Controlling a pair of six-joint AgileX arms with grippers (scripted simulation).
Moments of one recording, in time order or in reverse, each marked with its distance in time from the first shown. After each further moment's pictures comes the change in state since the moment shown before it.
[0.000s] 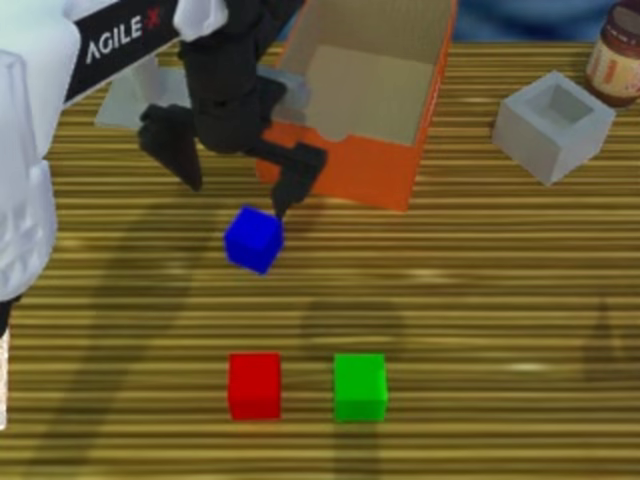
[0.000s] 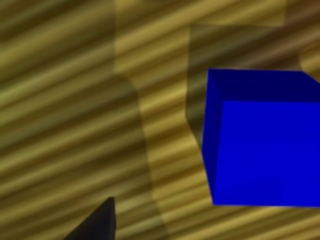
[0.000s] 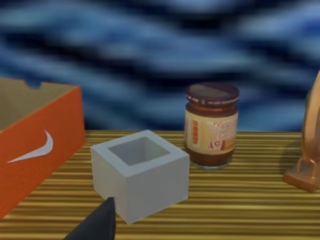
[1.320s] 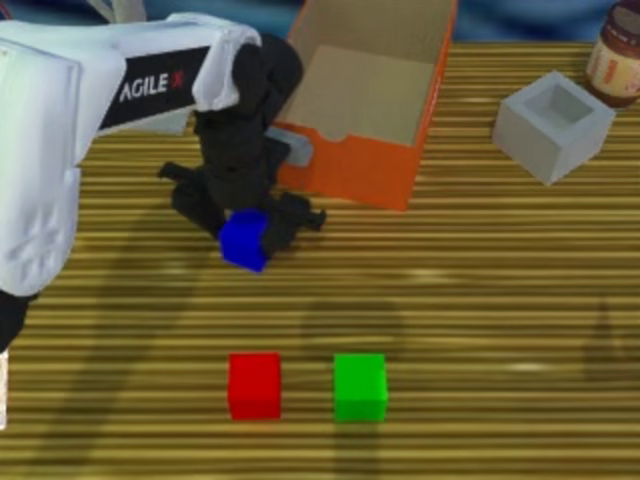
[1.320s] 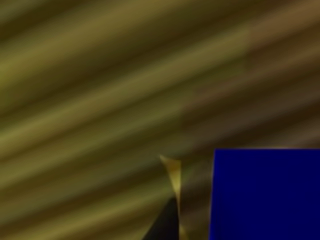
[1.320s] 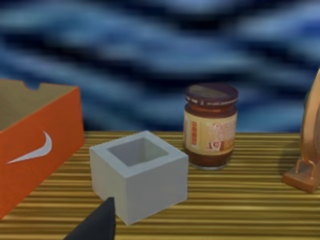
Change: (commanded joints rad) left arm -0.004 0.067 -0.205 0.271 0.001 0.002; right arm 0.000 0.000 0.000 0.000 0.000 0.000
